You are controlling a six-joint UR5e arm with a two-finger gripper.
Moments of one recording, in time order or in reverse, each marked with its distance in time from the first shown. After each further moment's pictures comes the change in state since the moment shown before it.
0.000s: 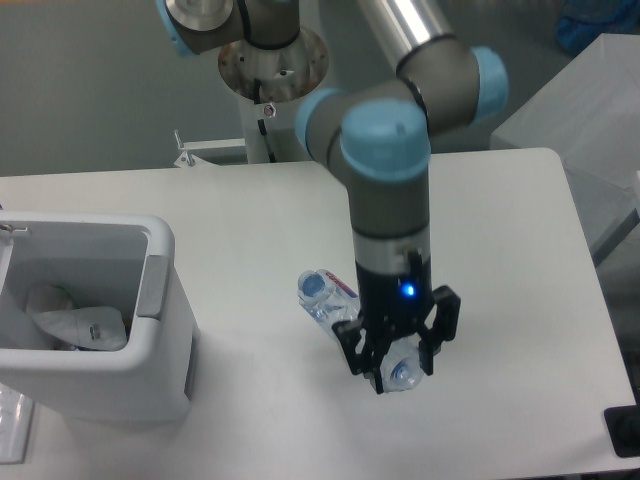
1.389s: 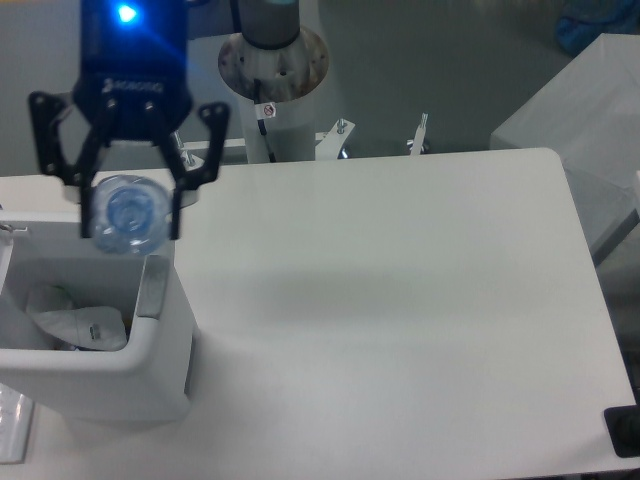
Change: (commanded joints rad) arm -0.321 0.148 0.000 0.012 -0.048 -0.045
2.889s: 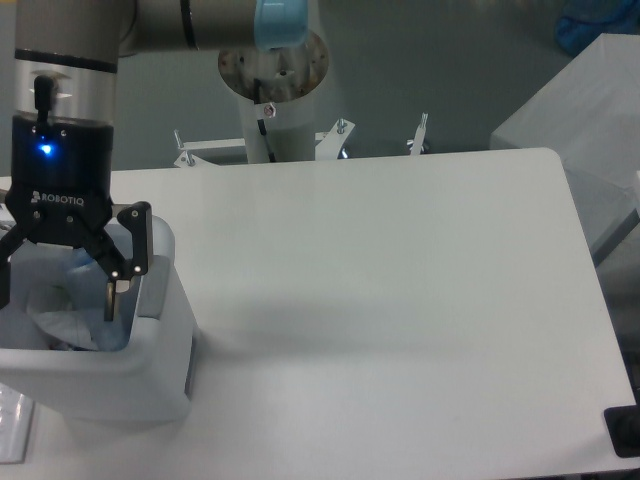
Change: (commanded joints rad) arm -0.040 -0.066 -0.011 -0.002 0.009 0.058
